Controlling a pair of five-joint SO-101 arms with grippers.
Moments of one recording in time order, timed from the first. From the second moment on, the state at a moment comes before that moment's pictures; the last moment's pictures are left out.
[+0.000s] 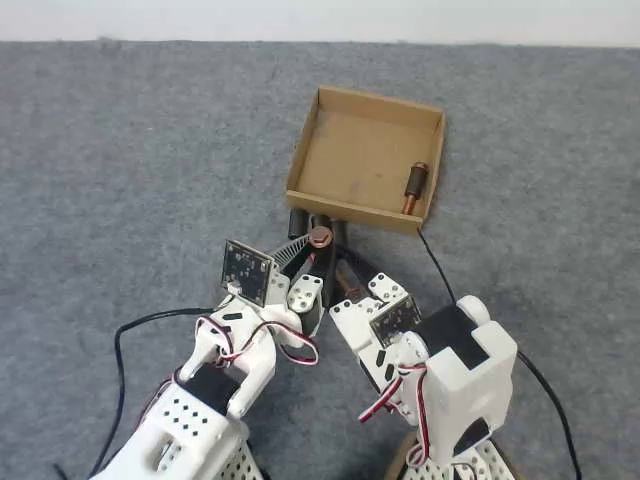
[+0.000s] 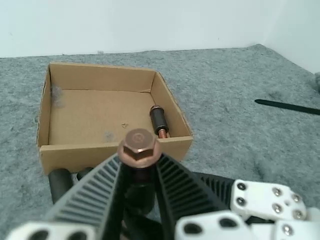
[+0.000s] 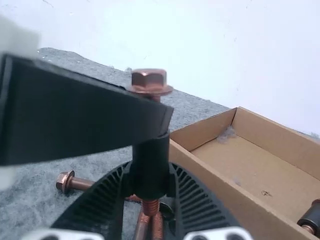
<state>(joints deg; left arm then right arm) 26.5 -74.7 96.8 8.6 16.2 -36.2 18.0 91.7 -98.5 6.5</state>
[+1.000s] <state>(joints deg) 21.4 -74.0 97.1 8.4 19.6 -35.3 17.8 91.8 -98.5 6.3</state>
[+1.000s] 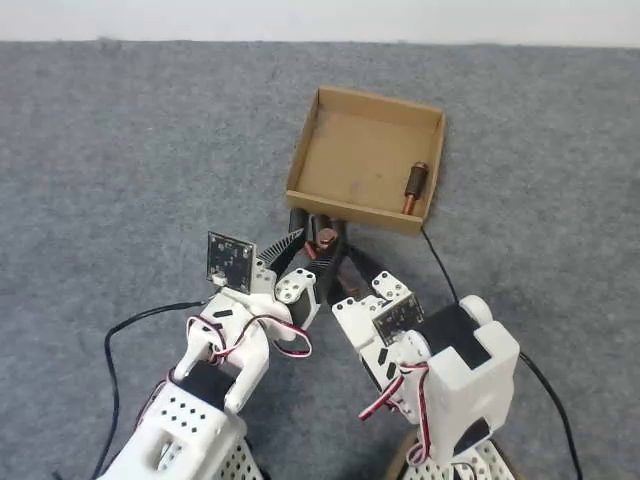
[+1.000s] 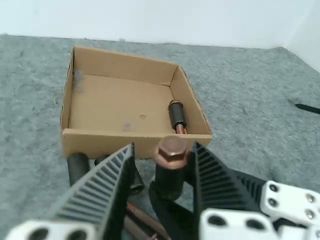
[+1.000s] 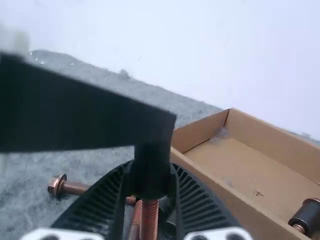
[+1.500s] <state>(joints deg) 21.4 -74.0 93.3 8.4 19.6 -35.4 17.8 91.8 -98.5 6.3</state>
